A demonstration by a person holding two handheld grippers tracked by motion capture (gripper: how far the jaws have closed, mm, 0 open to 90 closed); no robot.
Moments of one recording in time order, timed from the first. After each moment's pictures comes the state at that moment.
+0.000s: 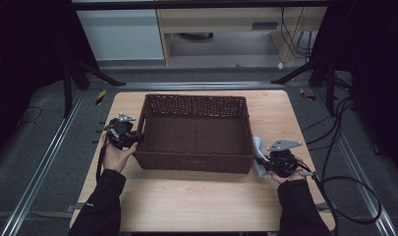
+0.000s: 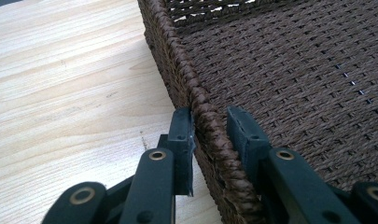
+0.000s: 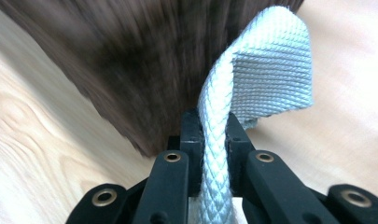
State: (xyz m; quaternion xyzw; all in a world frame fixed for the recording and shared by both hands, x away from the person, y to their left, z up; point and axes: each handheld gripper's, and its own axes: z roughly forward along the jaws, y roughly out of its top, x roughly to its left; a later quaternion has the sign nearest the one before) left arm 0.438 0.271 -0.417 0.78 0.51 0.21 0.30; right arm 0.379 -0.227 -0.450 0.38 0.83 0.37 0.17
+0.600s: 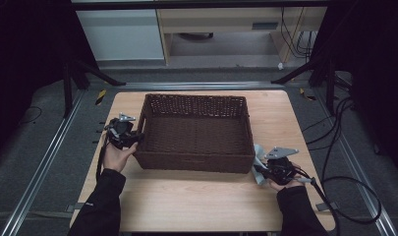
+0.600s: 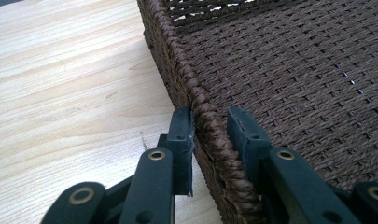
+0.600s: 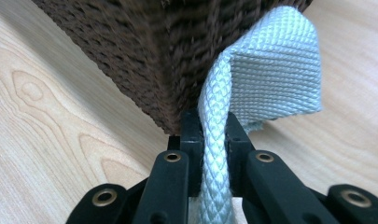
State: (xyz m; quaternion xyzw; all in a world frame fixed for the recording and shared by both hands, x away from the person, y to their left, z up) left arm 0.438 0.271 -0.418 0.78 0.51 0.21 0.30; right arm 0.365 -0.221 -0.469 0.38 0.84 0.35 0.15
